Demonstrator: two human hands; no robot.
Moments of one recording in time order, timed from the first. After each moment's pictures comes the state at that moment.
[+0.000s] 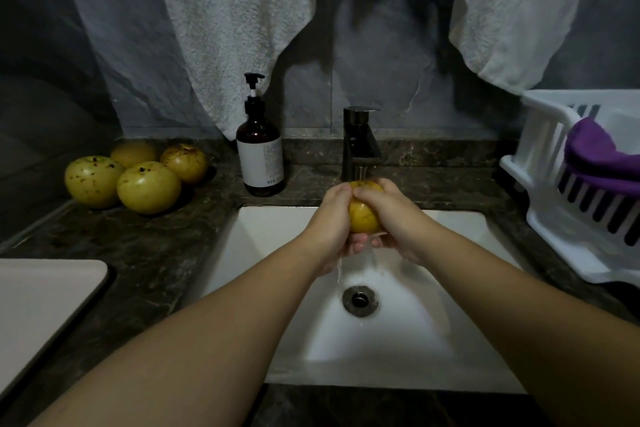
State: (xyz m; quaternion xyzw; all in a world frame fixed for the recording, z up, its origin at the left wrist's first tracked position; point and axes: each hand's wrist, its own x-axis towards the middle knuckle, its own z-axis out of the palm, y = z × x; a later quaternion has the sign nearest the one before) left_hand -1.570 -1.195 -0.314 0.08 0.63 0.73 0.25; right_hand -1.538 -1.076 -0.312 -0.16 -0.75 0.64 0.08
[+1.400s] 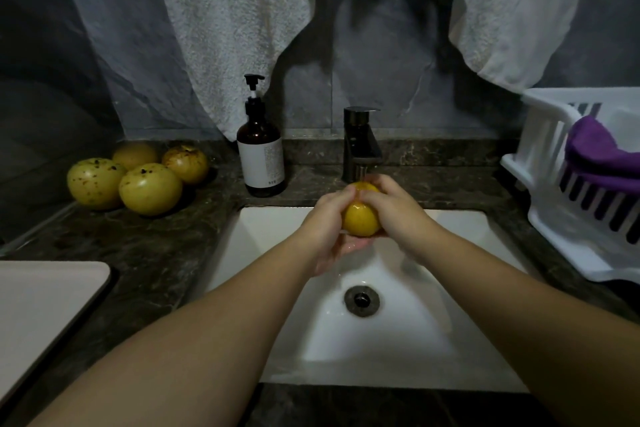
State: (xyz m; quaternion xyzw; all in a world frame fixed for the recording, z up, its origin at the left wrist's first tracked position) left_hand -1.573 -1.207 -0.314 0.07 0.57 0.76 0.31; right_hand -1.538 -1.076 -0.309 -0.12 -0.76 0.63 0.13
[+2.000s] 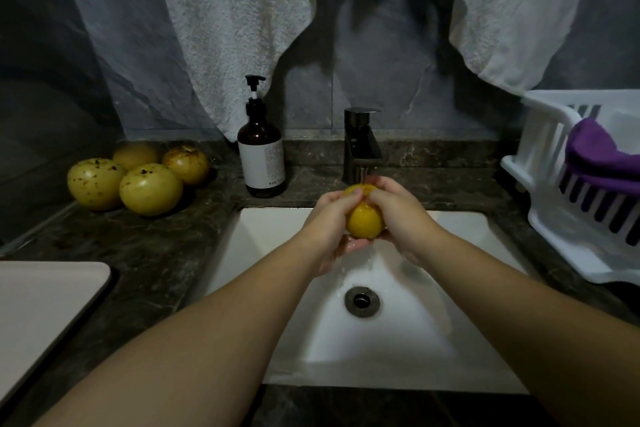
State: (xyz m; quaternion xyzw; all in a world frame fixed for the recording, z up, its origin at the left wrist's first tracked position) left_hand -1.577 -1.204 -0.318 0.08 0.60 0.75 0.26; right_hand -1.530 -1.082 -0.304 -0.14 -0.71 0.68 0.12
